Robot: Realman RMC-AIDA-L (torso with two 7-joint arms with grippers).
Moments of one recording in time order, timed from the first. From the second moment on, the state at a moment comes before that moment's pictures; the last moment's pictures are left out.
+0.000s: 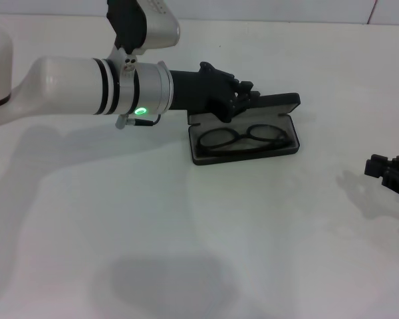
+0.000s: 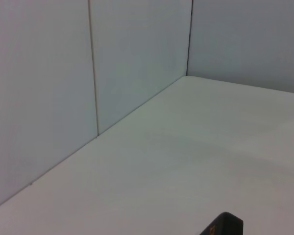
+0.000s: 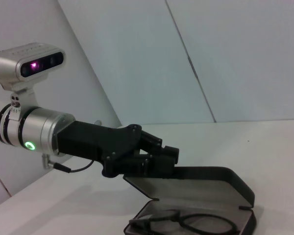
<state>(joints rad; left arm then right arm) -0.82 -2.09 1.32 0.45 1.59 0.94 -1.35 0.25 2.02 -0.92 -0.71 -1.66 -1.45 1.47</state>
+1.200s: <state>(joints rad) -0.80 -2.09 1.41 0.43 1.62 1.01 -1.36 0.27 2.02 -0.91 -0.70 -1.66 -1.45 1.46</state>
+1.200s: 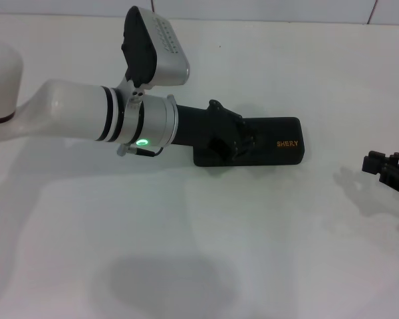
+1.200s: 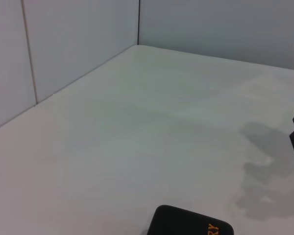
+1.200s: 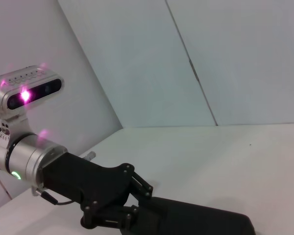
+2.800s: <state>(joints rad) -0.34 -1.99 1.00 0.78 1.54 1.96 -1.30 0.36 2.02 -1.13 -0.76 -1.38 -1.90 1.27</state>
